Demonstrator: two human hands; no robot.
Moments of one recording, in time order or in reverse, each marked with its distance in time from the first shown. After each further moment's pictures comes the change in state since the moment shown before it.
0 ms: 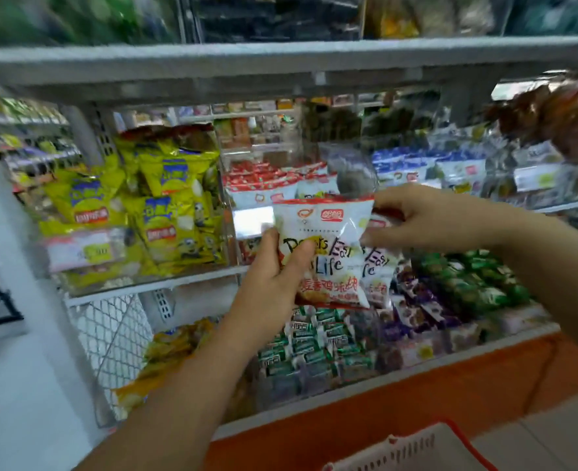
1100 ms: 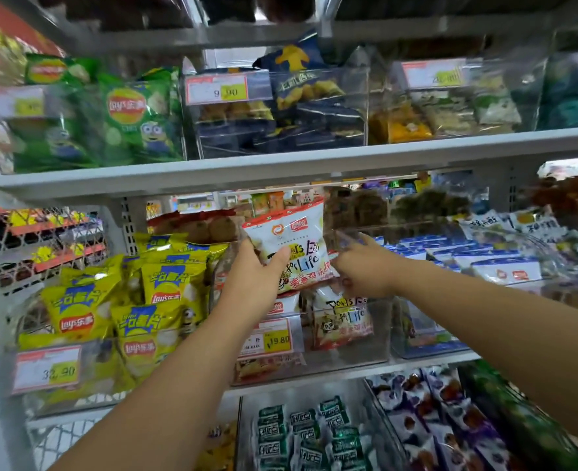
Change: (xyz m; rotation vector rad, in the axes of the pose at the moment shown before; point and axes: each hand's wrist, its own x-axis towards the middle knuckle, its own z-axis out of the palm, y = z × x) left_hand 0.162 0.046 -0.024 0.211 0.411 -0.015; right_hand 0.199 0.088 -0.027 -0.764 0.049 -0.094
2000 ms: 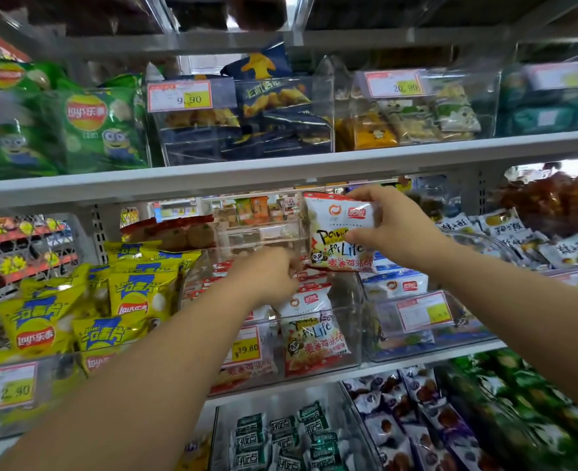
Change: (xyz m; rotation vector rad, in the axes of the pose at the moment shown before) left_hand 0.044 0.019 0.040 0.921 -0.424 0.317; right_hand -0.070 0.037 -0.044 0.971 0.617 0.250
